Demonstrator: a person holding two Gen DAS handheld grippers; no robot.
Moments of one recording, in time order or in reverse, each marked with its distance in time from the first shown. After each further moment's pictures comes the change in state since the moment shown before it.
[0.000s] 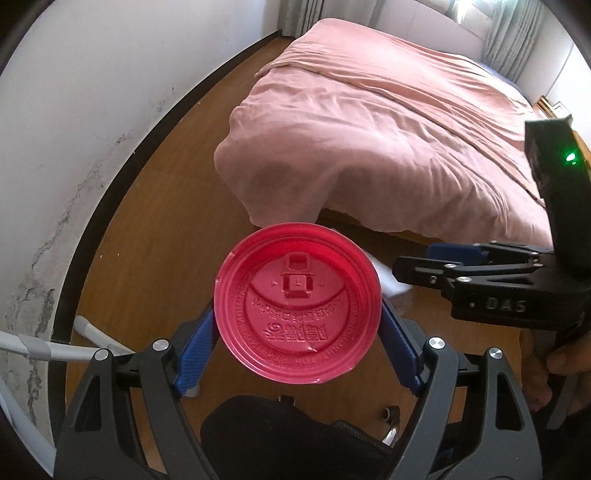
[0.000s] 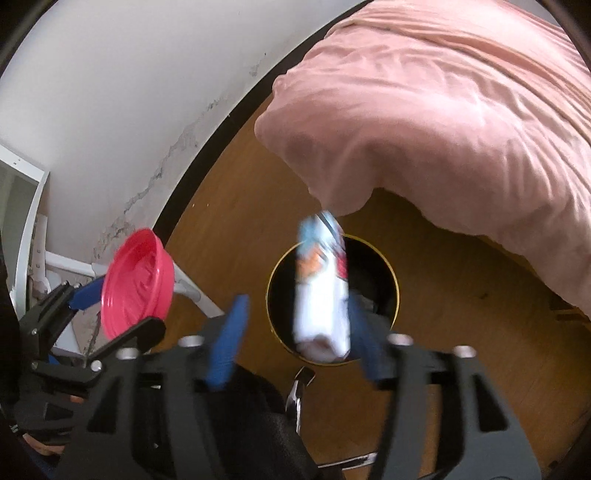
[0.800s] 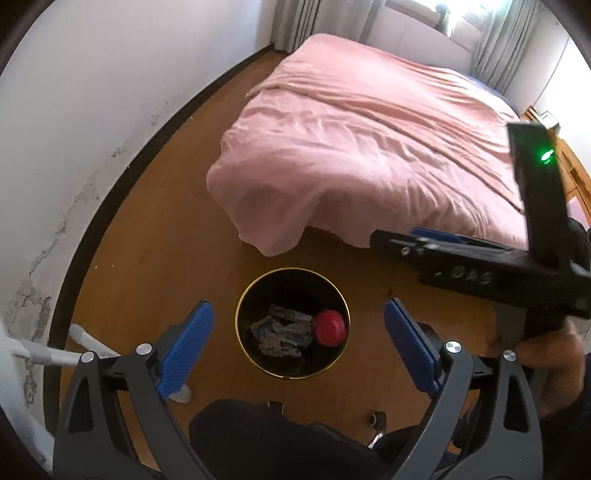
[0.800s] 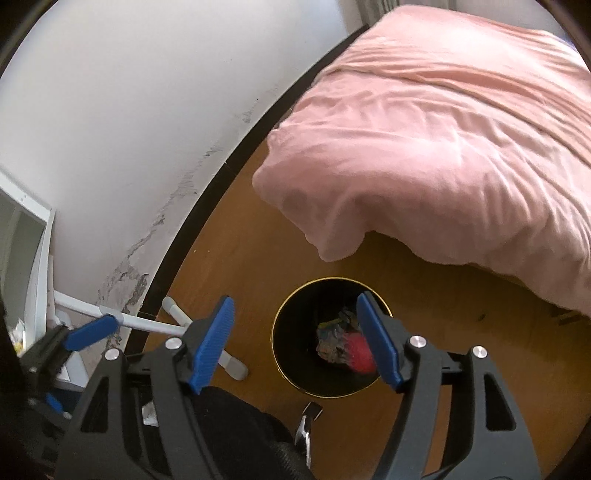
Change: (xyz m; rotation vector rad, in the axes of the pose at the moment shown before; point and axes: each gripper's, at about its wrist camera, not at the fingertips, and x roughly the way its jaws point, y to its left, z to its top) left arm -0.050 -0.005 0.003 -0.001 -0.066 -0.048; right arm -0.040 0.007 0.004 0.024 -0.172 -0.014
